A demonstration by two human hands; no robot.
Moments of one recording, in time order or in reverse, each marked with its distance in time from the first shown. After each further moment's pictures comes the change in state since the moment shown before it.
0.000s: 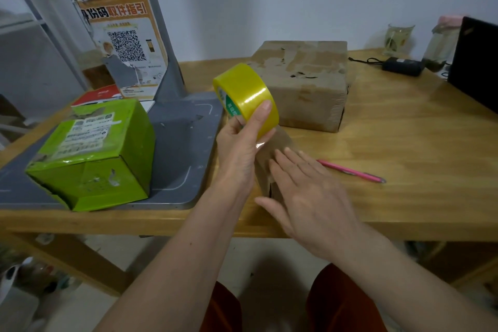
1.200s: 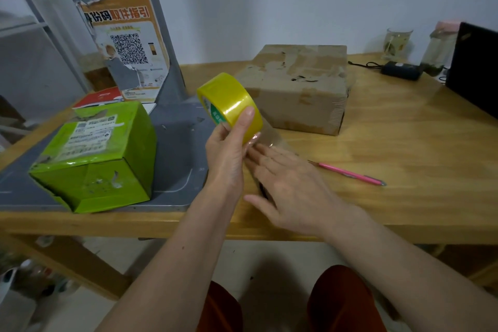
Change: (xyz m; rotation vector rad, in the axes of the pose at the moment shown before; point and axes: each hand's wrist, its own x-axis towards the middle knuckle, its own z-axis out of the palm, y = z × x) left_hand 0.004 0.004 -0.017 -0.008 0.087 0.026; right_hand 0.036 0.001 -0.001 0.128 -0.183 -0.199
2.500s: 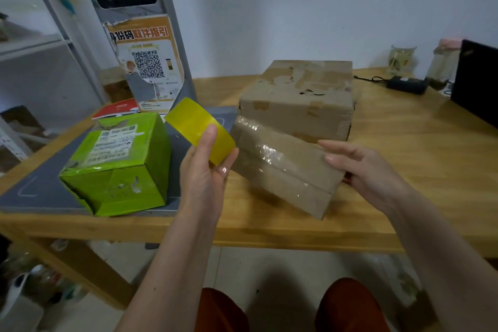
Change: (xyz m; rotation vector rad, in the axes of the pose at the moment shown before) left_hand -0.021 0.033 -0.043 -0.172 0.052 0.072; right_hand -0.034 0.080 -0.010 1.440 0.225 0.688
